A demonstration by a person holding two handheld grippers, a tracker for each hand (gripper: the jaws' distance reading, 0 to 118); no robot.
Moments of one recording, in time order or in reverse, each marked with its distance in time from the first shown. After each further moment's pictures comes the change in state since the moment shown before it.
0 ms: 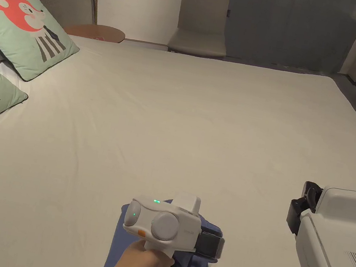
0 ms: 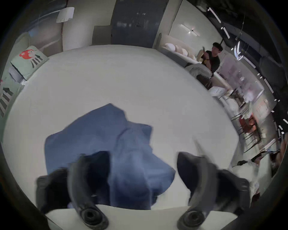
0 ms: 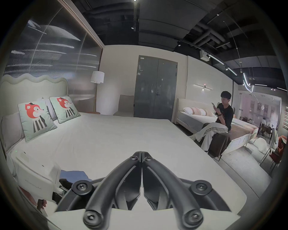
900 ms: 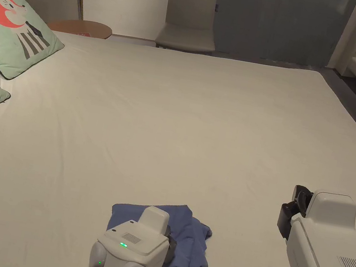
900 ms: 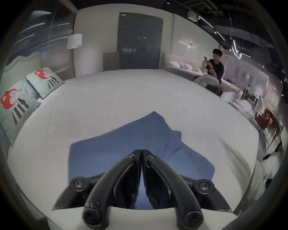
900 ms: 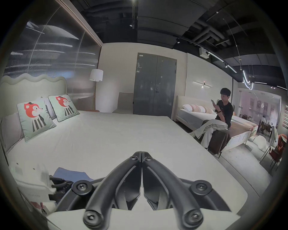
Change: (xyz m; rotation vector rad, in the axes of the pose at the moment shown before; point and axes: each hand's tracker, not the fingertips) left arm -0.020 -0.056 -0.023 0.221 0.214 -0.159; right arm 0.005 -0.005 -0.004 -0.028 -0.009 -0.011
